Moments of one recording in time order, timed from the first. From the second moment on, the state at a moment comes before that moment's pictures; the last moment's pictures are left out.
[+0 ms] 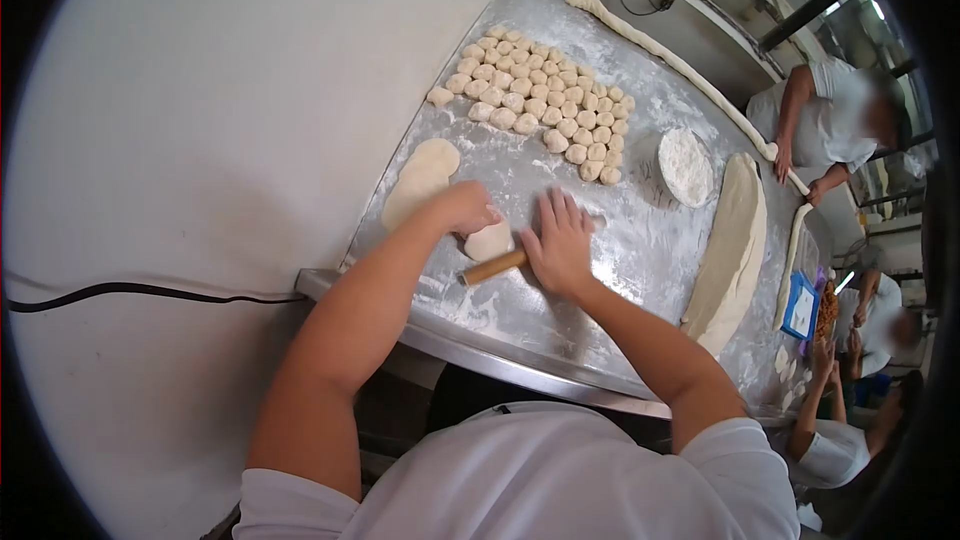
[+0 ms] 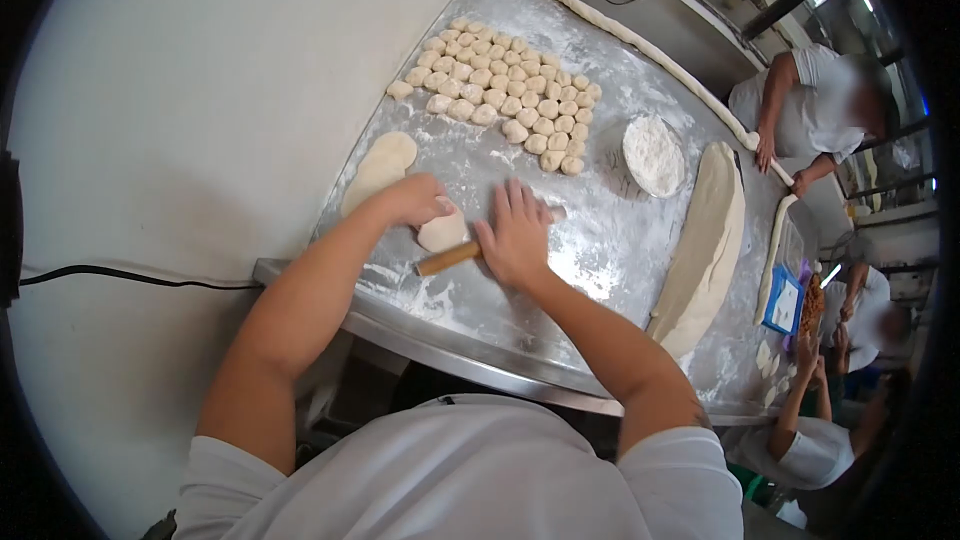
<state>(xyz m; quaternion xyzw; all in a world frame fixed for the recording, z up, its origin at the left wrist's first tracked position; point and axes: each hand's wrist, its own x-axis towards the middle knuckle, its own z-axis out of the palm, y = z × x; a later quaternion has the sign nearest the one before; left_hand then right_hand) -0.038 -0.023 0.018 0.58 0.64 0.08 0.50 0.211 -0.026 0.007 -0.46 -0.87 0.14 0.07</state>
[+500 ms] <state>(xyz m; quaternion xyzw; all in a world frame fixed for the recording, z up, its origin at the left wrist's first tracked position) -0.039 -0.024 0.018 0.65 0.66 0.04 0.38 0.192 -0.012 0.003 -0.44 -0.89 0.09 0.07</state>
